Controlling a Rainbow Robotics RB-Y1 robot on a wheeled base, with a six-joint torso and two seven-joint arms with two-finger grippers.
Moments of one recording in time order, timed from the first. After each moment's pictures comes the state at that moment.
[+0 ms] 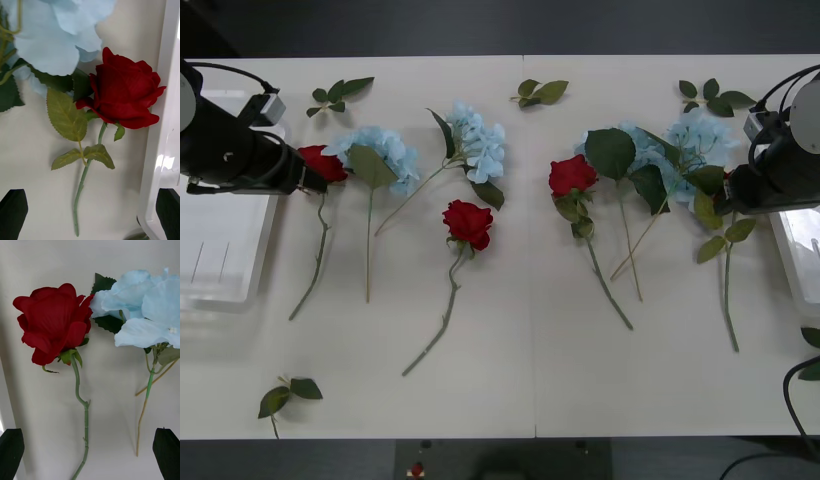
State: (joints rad) right arm -0.59 -0.64 0.02 -1.49 -0.48 1.66 1.48; left arm -0.68 0.84 -0.24 -1.33 1.01 1.35 -1.47
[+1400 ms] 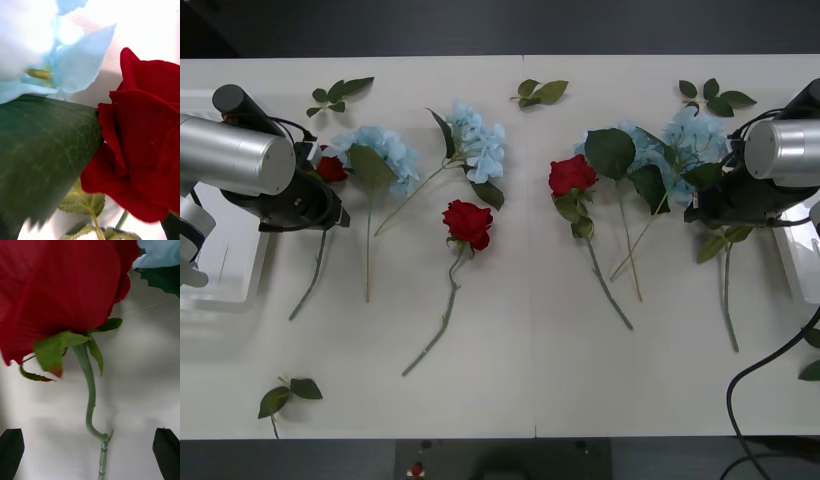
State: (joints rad) right arm -0.70 -0.53 0.02 -1.01 -0.43 1.30 1.48; left arm -0.68 0.62 -0.30 -1.16 0.61 1.27 -1.39
